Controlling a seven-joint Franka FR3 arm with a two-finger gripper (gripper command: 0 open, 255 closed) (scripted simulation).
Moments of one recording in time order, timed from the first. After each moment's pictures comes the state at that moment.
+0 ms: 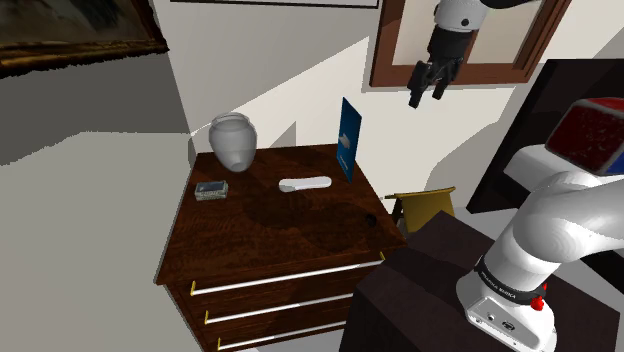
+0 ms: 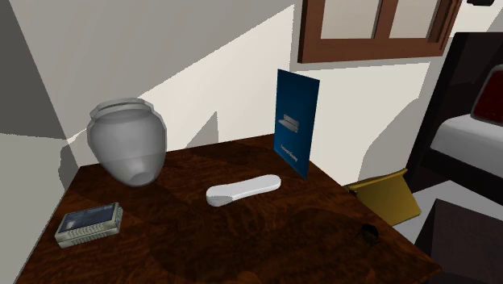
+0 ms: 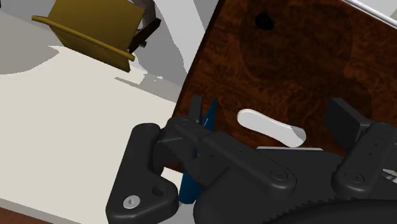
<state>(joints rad) -0.01 -0.80 0.03 -2.34 -0.04 1.65 0.10</state>
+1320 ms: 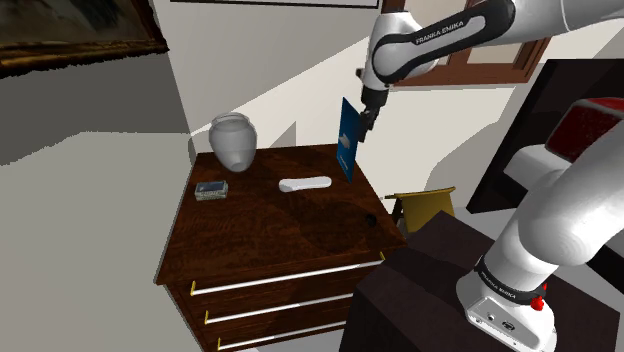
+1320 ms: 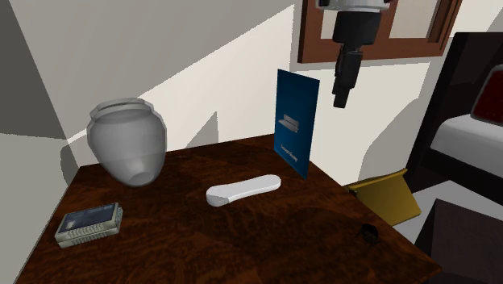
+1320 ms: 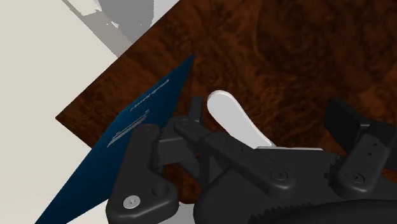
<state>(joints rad) 0.10 -0.22 -0.12 -2.28 -0.04 2.14 -0.40</state>
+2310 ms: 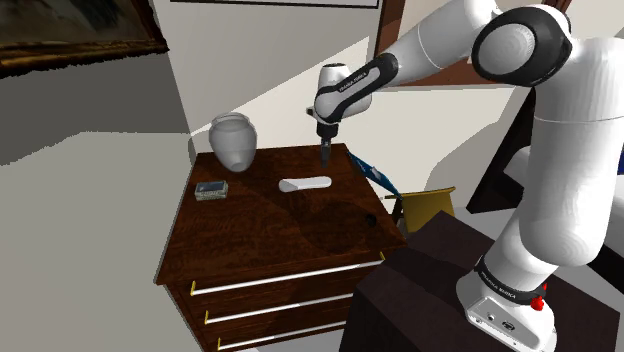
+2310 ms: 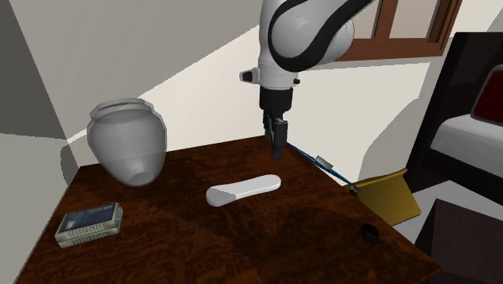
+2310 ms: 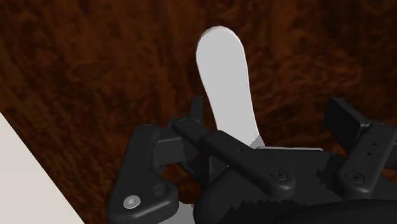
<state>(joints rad) 0.13 0.35 -0.07 -1.93 0.05 2.30 -0.78</state>
